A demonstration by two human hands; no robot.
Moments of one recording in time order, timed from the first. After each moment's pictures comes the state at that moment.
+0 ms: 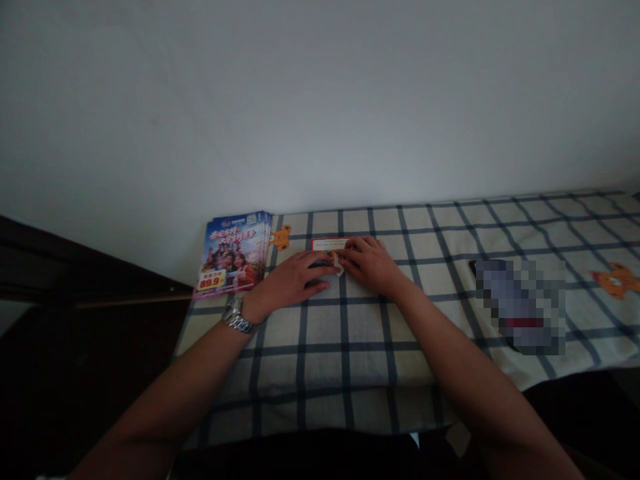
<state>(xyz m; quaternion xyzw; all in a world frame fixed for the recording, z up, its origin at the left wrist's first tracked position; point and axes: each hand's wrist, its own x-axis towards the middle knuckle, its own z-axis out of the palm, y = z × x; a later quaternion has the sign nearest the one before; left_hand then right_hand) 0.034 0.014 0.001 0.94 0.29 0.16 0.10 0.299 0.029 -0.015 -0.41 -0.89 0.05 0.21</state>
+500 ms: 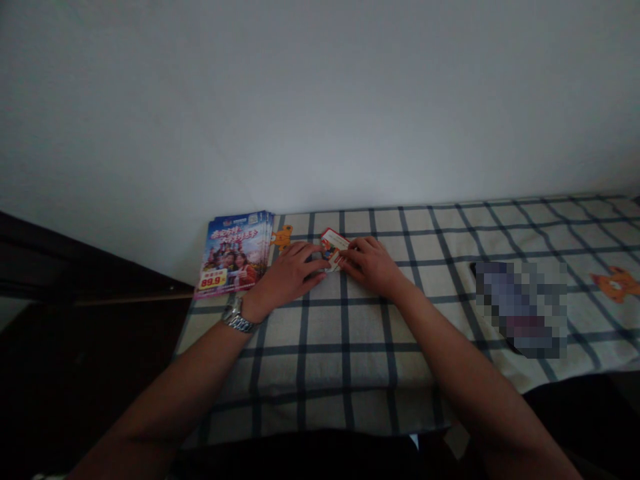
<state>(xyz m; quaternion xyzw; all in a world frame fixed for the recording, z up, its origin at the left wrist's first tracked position) 0.032 0.014 0.007 0.92 0.35 0.17 0.02 0.300 0.030 -0.015 -0.40 -0.89 0.05 0.22</state>
